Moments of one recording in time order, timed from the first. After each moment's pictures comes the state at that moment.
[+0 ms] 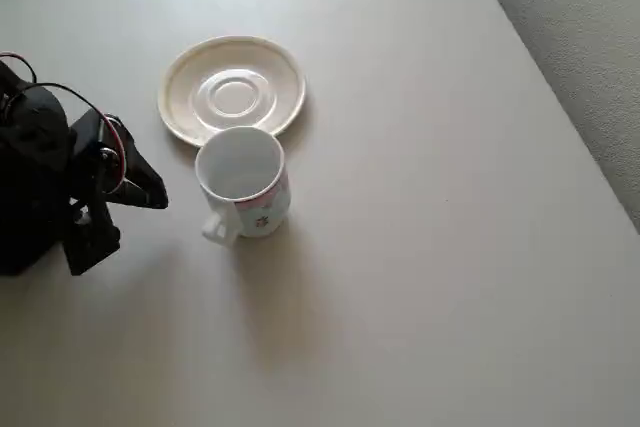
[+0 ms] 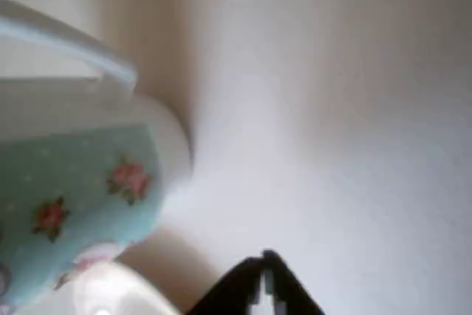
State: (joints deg) arm 19.9 188.0 169.9 74.4 -15.1
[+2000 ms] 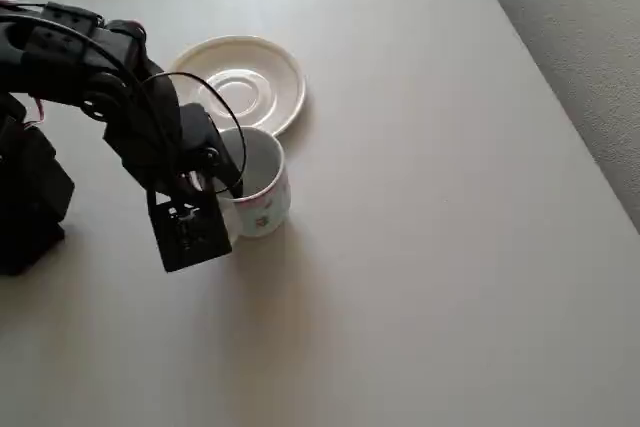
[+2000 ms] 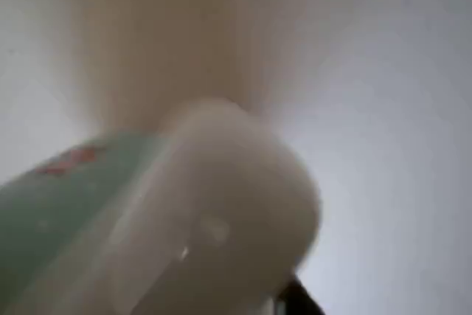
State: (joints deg) arm 21.1 105.0 121.5 64.3 -18.8
